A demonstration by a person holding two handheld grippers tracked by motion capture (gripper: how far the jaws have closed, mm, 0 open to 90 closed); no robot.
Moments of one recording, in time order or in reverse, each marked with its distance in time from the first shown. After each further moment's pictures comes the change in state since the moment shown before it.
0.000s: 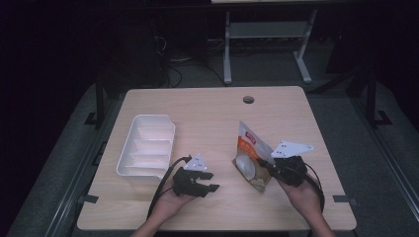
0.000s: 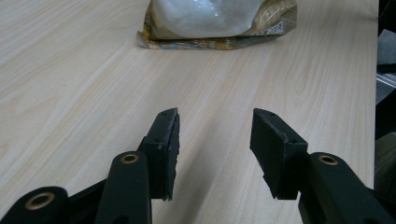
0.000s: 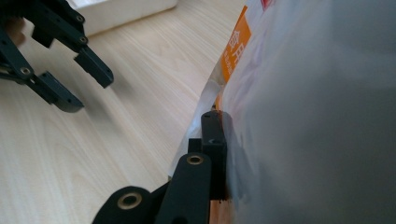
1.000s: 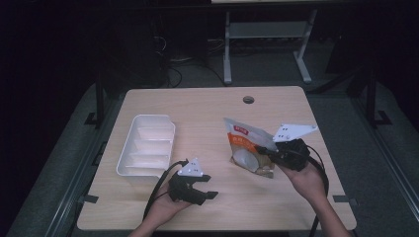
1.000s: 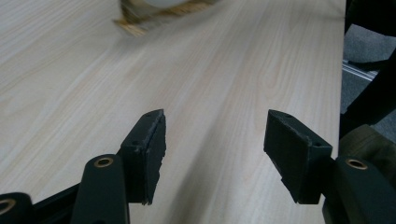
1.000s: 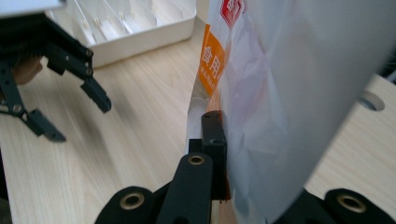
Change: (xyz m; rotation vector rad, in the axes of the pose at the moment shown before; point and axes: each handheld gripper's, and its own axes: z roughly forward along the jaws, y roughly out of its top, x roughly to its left) left arm -0.012 -0.006 -0.016 -0.025 -0.037 0.038; right arm -0.016 0.045 -0.015 -0.036 0.073 -0.074
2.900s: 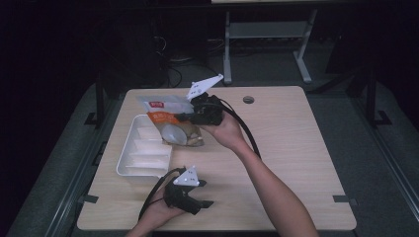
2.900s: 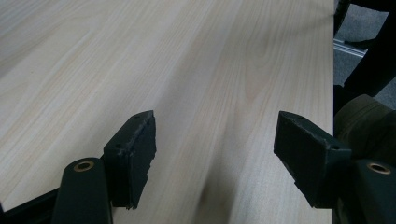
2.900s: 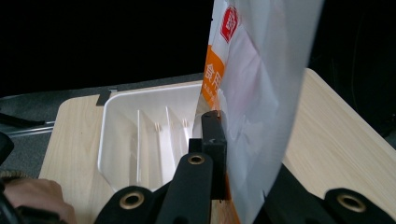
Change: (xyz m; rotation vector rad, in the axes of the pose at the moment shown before) left arm -0.003 -0.018 -0.003 0.019 -0.018 0.075; right arm 0.028 0.166 0.140 -0.107 0.337 -0.163
